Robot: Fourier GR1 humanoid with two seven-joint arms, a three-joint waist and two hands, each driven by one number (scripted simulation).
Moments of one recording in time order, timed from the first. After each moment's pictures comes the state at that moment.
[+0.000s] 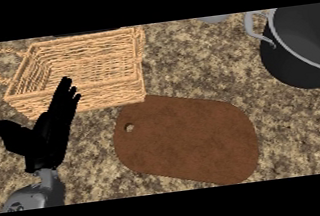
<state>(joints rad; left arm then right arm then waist) -0.12 0.10 -0.03 -1.70 0.06 0.10 0.34 -0.14 -0.62 -0.53 -1.99 0.71 0.33 0.55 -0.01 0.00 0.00</state>
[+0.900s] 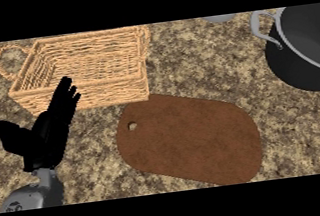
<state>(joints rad) -0.12 0.10 -0.02 -1.69 0.07 0.06 0.32 -0.65 -0.69 -0.36 -1.44 0.76 0.24 0.62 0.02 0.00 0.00</state>
